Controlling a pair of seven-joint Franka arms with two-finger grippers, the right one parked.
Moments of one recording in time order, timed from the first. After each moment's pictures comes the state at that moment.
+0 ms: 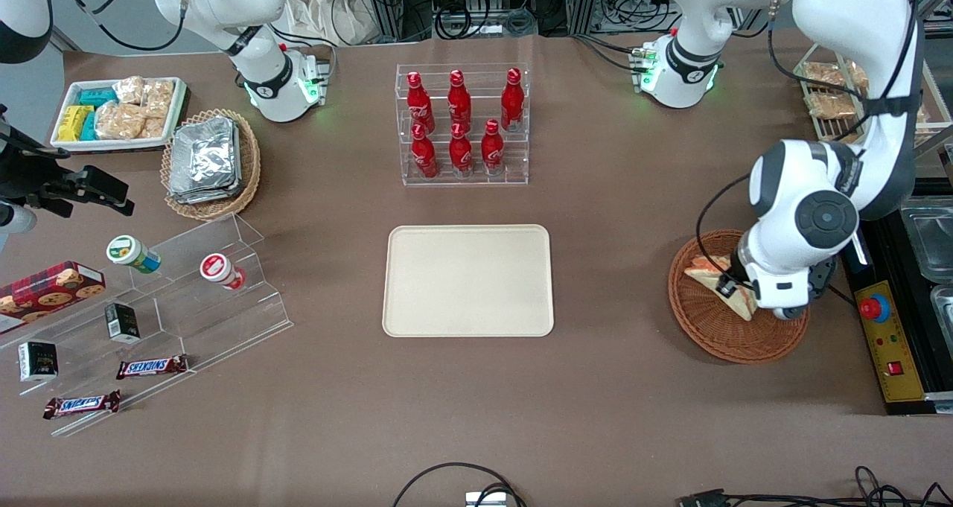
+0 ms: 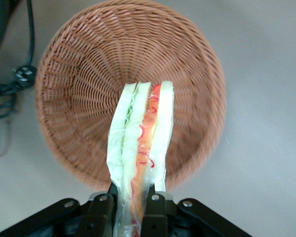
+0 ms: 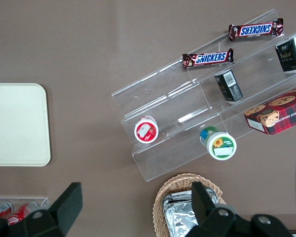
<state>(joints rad) -0.13 0.25 -0.08 -1.86 0.18 1.96 -0.96</state>
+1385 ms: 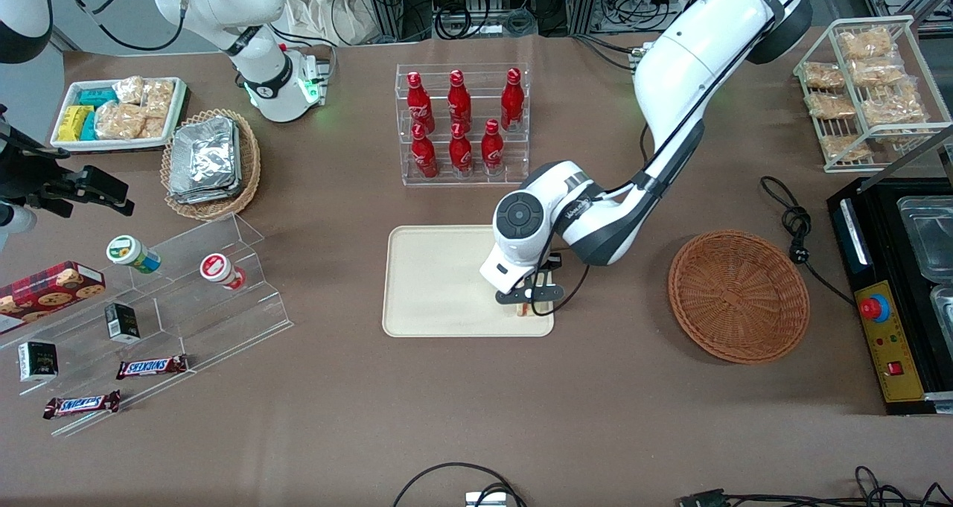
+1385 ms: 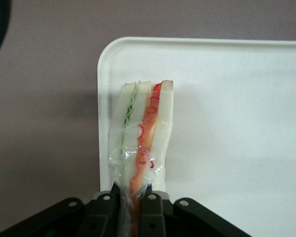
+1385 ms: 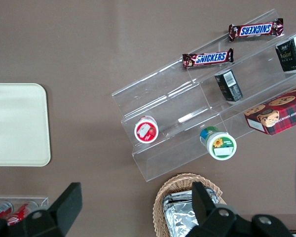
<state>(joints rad) -0.30 0.77 -0.50 -1.46 0.41 2.02 -0.93</state>
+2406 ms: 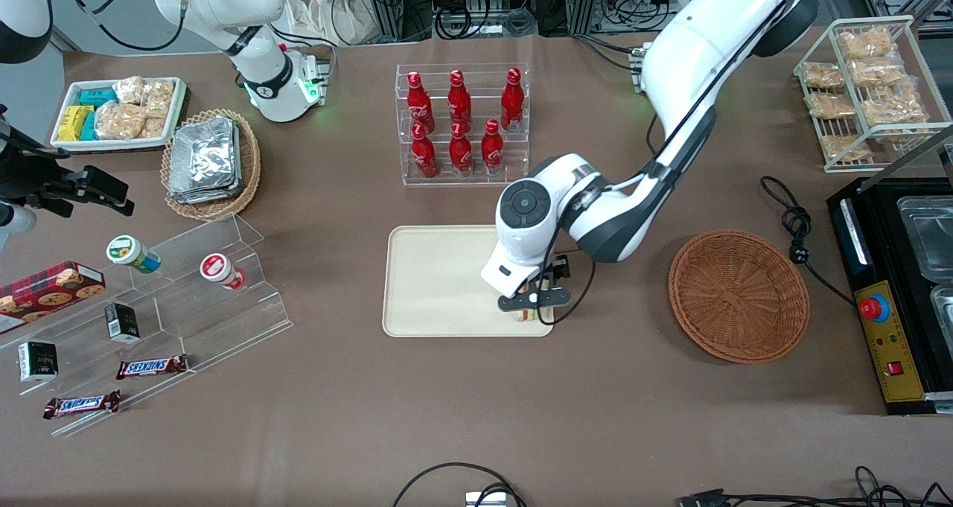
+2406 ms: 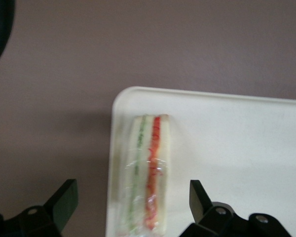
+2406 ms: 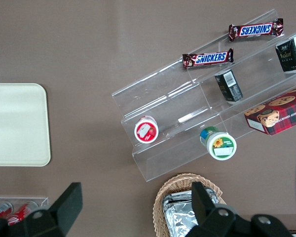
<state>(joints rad) -0.27 0.69 -0.50 -1.42 0.45 1.97 -0.97</state>
